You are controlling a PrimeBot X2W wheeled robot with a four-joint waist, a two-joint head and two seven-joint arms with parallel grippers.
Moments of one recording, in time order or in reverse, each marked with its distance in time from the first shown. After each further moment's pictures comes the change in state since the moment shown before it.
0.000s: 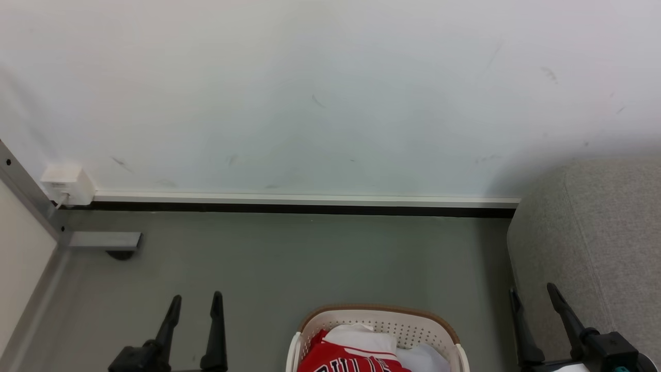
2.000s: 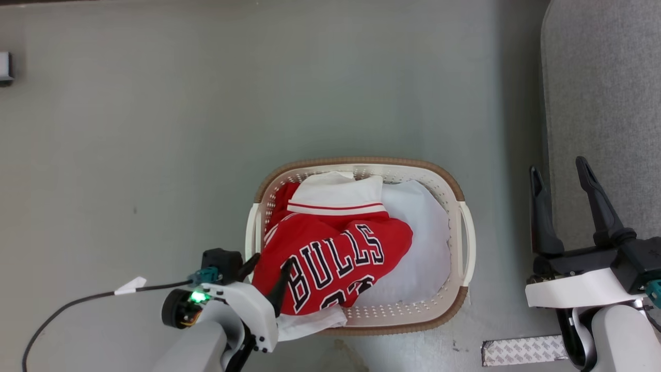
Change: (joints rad) left arm -0.641 0.045 -0.503 0.883 -0.301 -0.139 0.000; right arm -0.258 -0.001 -0.032 -0.147 -0.062 0.000 -0.002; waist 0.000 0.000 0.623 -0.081
